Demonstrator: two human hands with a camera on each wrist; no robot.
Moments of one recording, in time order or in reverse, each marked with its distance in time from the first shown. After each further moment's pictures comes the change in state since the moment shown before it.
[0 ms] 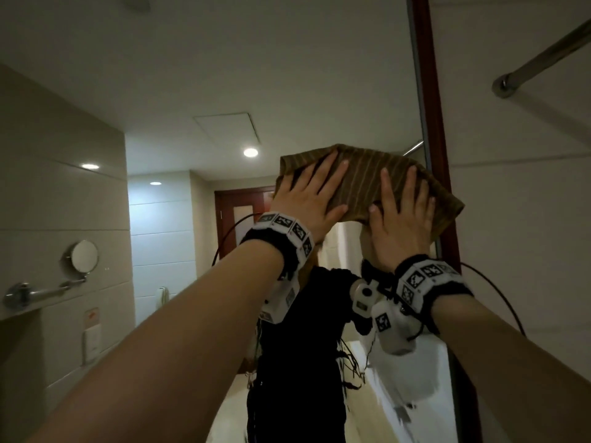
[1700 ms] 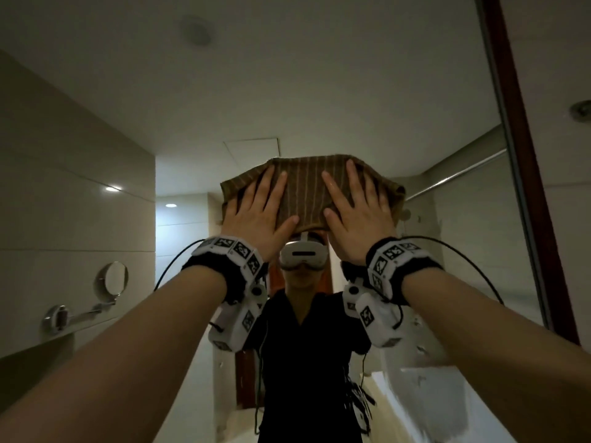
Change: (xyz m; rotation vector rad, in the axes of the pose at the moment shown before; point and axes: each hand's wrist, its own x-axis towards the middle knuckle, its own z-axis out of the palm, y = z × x) left_hand -0.097 -0.206 -0.023 -0.102 0.007 -0.219; right_hand 0.020 -0.206 0.025 -0.048 -0.112 -0.299
